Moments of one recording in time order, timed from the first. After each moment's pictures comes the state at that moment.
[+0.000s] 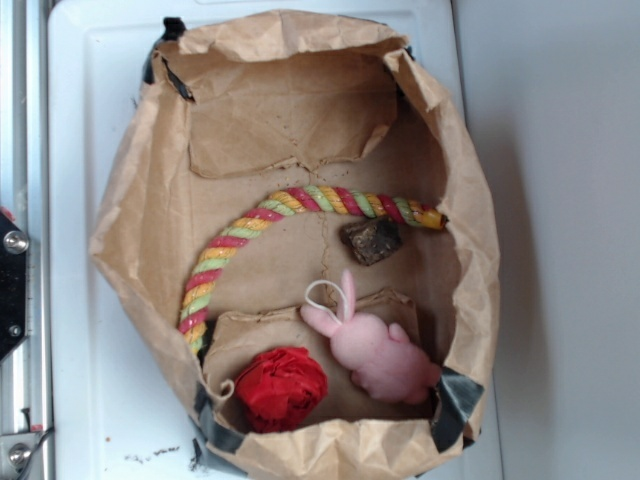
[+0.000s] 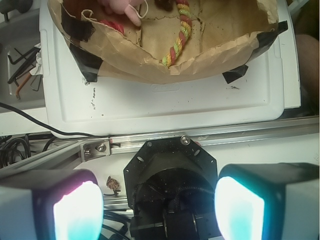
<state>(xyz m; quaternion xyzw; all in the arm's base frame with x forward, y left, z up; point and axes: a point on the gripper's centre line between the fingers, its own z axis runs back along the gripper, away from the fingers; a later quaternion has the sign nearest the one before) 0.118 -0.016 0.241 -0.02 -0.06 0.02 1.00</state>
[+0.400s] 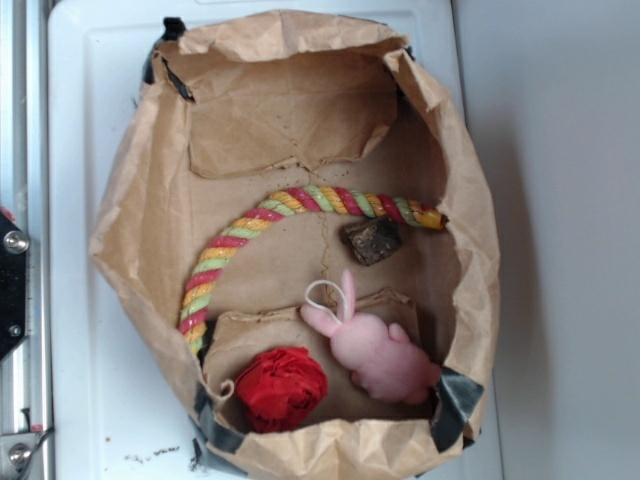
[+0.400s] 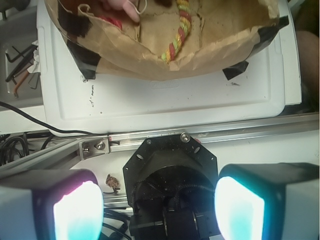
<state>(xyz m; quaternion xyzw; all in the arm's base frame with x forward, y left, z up) 0.117 -0.016 0.237 -0.02 -0.05 0.03 1.00</state>
